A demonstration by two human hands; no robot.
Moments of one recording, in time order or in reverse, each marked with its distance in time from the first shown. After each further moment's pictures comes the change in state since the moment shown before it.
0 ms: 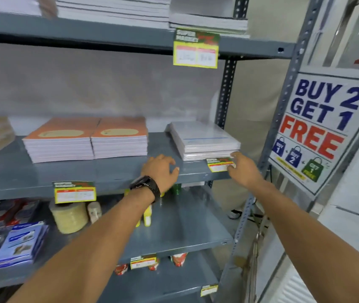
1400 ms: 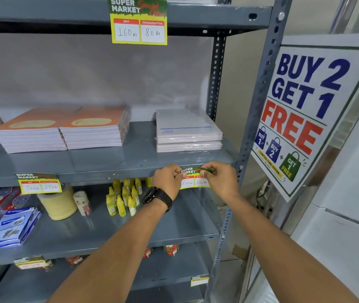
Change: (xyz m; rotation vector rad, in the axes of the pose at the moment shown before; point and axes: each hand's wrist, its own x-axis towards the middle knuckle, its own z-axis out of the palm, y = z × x) left_hand 0.006 0.100 0.109 -0.299 0.117 -0.301; right_hand -0.005 0.059 0.036 0.500 0.050 -0.037
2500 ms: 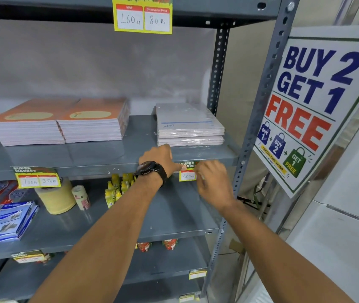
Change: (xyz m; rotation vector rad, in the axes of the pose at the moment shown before) left_hand 0.031 0.013 -0.042 0.440 -0.114 0.011; right_hand -0.023 0.002 0.017 -0.471 0.068 -0.650
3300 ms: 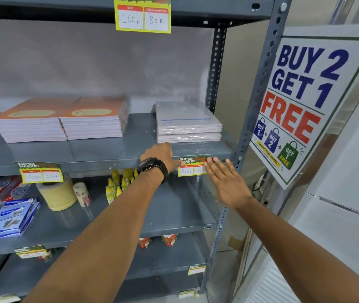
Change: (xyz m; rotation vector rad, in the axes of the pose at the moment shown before) left_hand -0.007 0.005 -0.001 0.025 -0.039 -0.006; right_hand -0.038 0.050 -0.013 -0.603 -0.529 -0.112
